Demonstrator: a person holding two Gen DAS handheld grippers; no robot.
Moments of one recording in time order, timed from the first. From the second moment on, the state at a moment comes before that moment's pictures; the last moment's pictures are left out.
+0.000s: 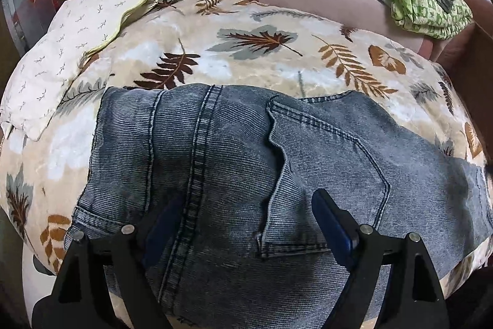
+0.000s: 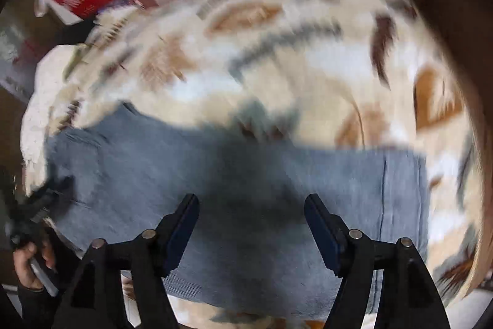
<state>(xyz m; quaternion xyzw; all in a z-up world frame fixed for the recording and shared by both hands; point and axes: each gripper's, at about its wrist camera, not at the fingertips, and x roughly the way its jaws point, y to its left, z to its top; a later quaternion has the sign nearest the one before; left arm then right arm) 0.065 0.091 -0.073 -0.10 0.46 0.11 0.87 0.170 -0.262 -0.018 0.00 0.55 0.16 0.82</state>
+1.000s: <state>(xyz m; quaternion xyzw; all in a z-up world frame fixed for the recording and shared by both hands) 0.063 0.090 -0.091 -0.07 0.44 0.11 0.89 0.243 -0.007 -0.090 -0.17 0.54 0.28 0.78</state>
